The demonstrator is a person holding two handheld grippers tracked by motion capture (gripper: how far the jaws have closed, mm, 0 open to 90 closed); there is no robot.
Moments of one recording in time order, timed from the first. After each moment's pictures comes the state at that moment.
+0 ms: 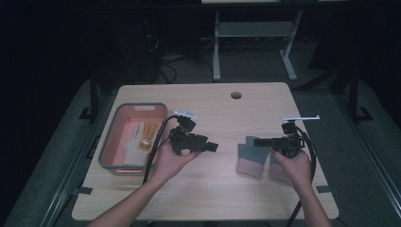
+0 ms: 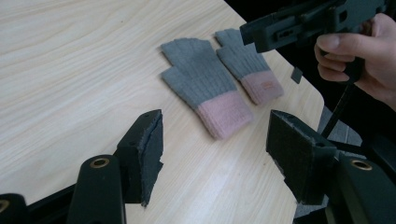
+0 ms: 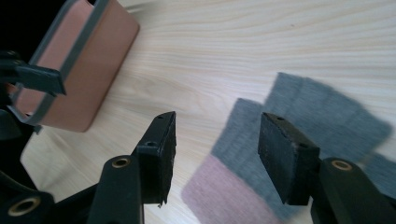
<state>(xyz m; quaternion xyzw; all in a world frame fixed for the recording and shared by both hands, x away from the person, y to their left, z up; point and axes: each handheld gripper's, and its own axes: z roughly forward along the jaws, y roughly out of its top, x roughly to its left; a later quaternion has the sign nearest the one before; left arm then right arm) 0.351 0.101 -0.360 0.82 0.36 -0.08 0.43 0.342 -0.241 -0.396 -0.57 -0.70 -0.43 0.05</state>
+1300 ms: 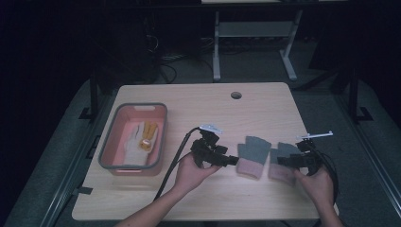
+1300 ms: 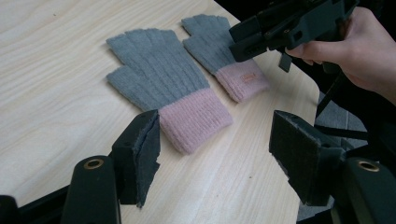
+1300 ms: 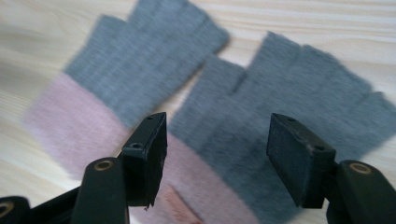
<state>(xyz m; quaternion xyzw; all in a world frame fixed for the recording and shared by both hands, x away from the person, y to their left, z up) 0.328 0.044 -0.388 0.84 0.31 -0.08 0.44 0.312 -0.290 -0.435 -0.60 -0.74 -0.29 -0.07</state>
